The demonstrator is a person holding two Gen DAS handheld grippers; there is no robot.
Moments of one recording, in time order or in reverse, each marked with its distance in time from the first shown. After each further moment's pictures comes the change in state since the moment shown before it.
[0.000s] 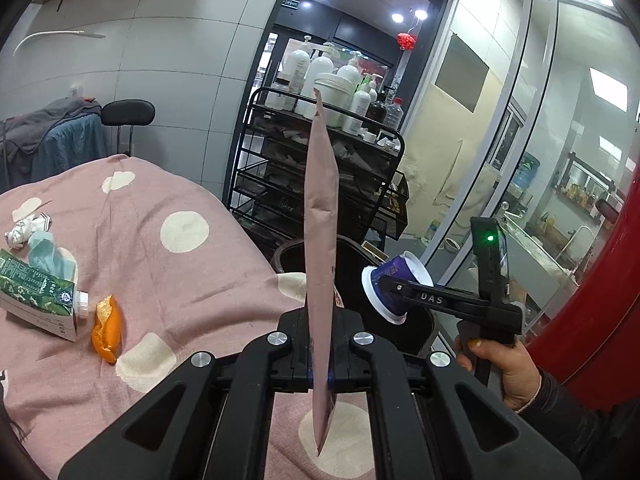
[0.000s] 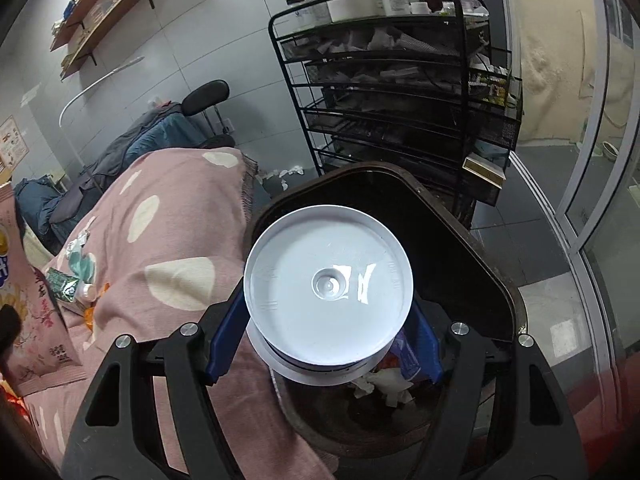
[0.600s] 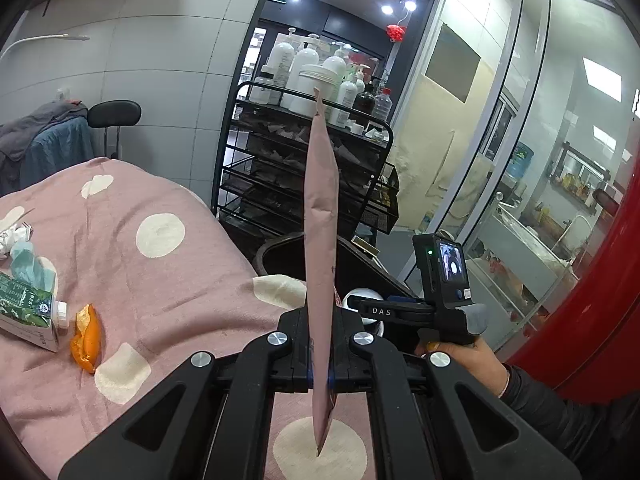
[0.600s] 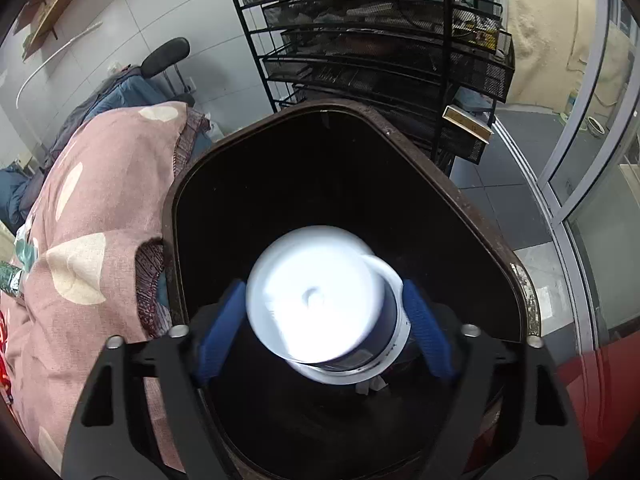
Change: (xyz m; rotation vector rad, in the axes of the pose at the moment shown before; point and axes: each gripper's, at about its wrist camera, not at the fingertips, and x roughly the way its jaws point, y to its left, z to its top) left arm 0.017 -0.019 0.003 0.030 0.022 -0.021; right arm 0.052 -0.028 -0.001 0.025 0.139 -0.100
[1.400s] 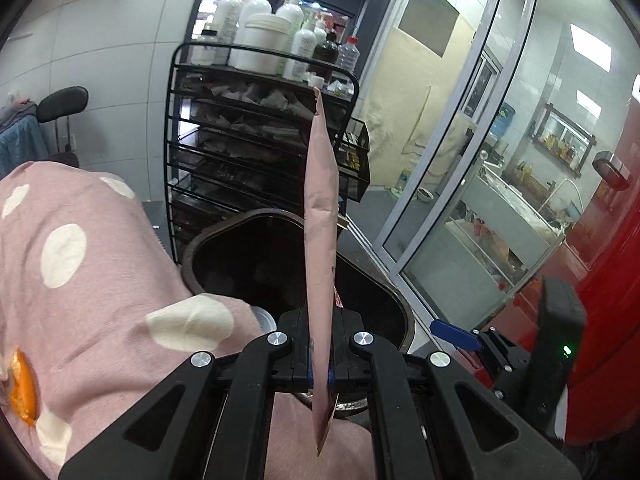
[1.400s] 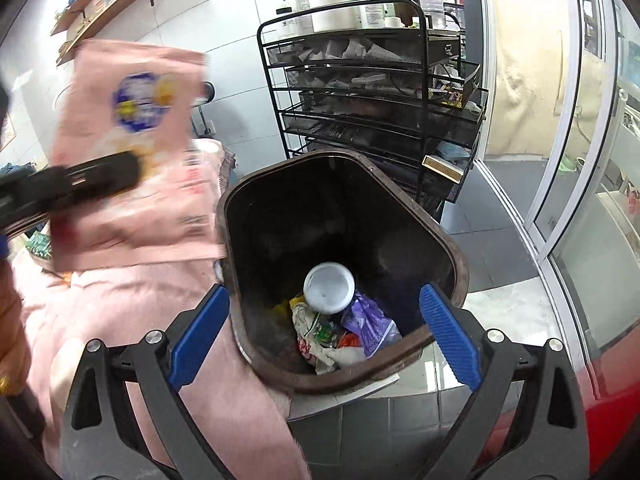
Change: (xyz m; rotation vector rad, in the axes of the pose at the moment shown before) left arm 0.100 -0.038 0.023 0.073 0.175 -0.093; right arm -0.097 0.004 -0.062 -0.061 -0.214 0.010
